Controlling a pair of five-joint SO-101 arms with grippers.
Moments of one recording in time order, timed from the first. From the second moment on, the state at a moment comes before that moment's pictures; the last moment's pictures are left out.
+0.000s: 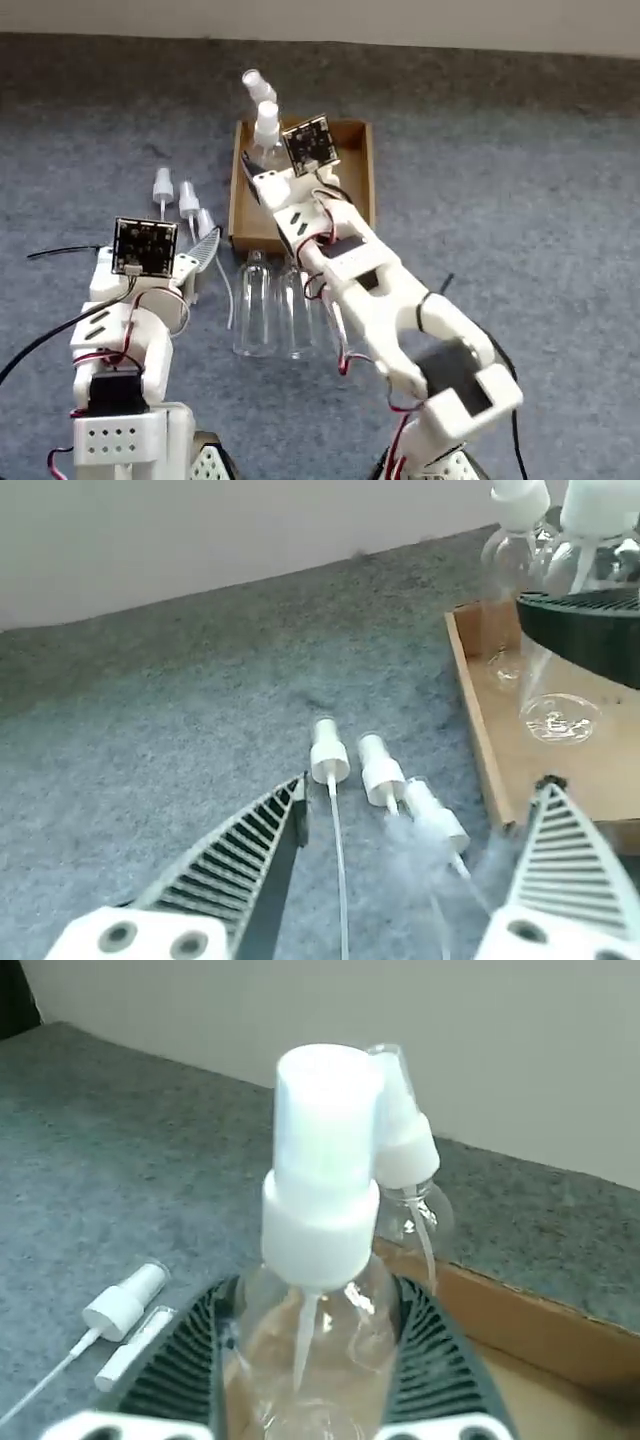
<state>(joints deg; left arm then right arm) -10.6 -87.3 79.9 37.7 -9.4 -32.4 6.5 33.2 -19.5 1.0</state>
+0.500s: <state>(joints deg) -10.5 -87.3 79.9 37.6 -9.4 -32.4 21.4 20.2 -20.0 1.1</state>
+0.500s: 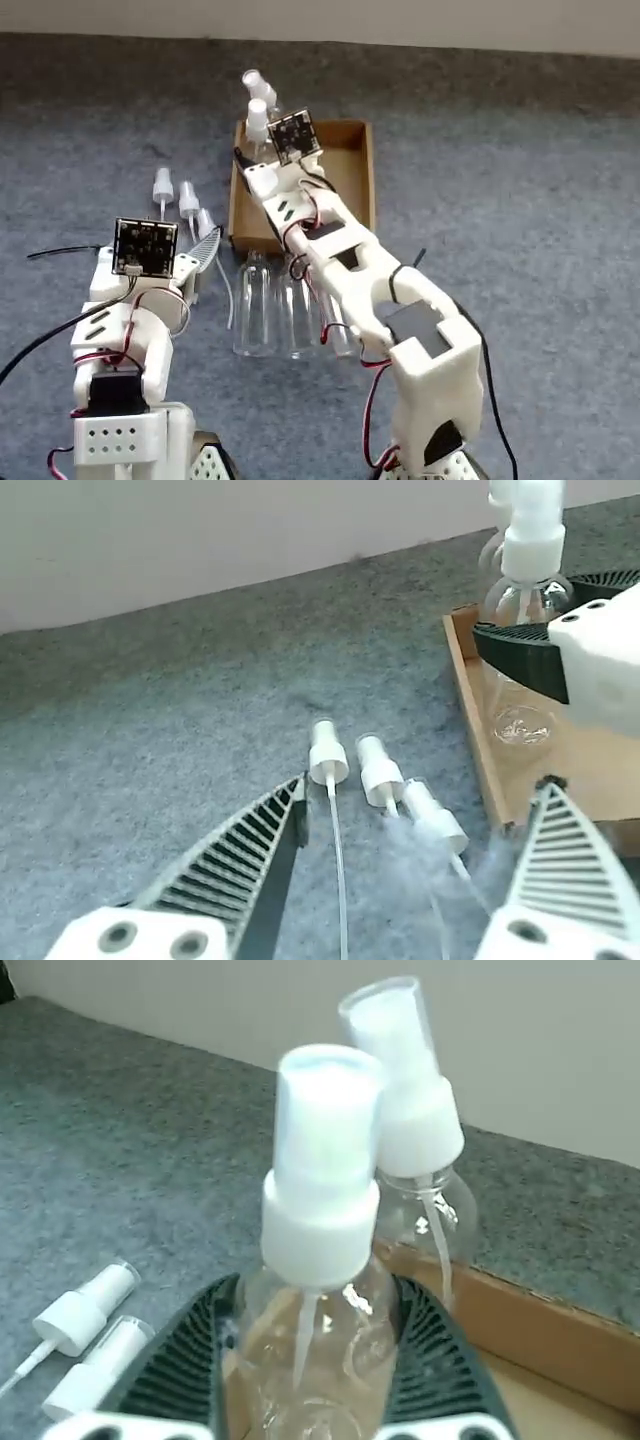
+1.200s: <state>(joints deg) -10.5 -87.3 79.9 37.6 -9.4 -32.4 21.5 20.2 -20.0 1.4</state>
